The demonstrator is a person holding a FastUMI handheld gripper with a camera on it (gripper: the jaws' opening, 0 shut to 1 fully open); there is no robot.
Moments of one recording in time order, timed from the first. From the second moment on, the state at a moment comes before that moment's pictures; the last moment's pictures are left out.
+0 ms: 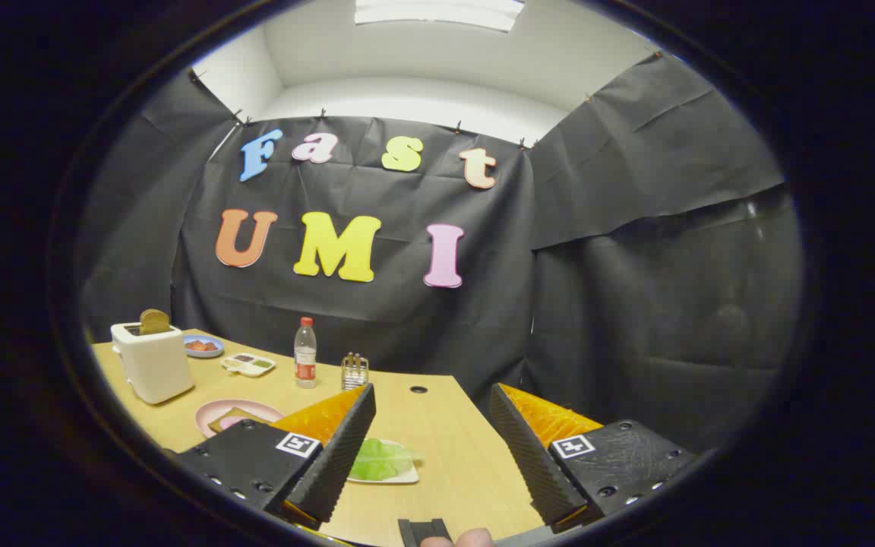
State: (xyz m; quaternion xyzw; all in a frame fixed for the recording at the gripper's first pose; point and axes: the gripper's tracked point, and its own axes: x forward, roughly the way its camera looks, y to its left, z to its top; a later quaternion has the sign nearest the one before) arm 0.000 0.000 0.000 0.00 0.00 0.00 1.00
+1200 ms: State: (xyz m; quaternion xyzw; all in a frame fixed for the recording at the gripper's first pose) arm 0.027 -0.004 -0.013 0.07 0.02 0.00 1.00
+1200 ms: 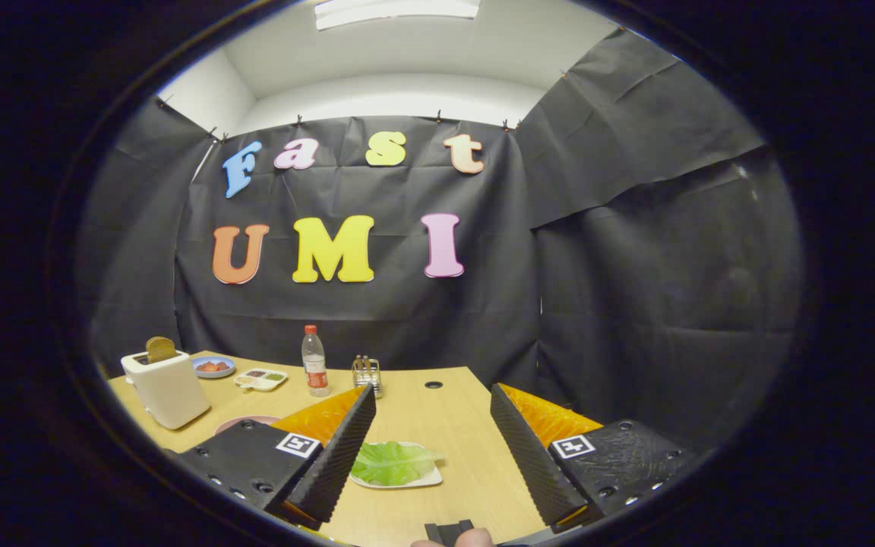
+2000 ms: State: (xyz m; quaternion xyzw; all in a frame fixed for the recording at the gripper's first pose) arm 0.129 0.023 -0.138 0.21 0.23 0.05 0.95
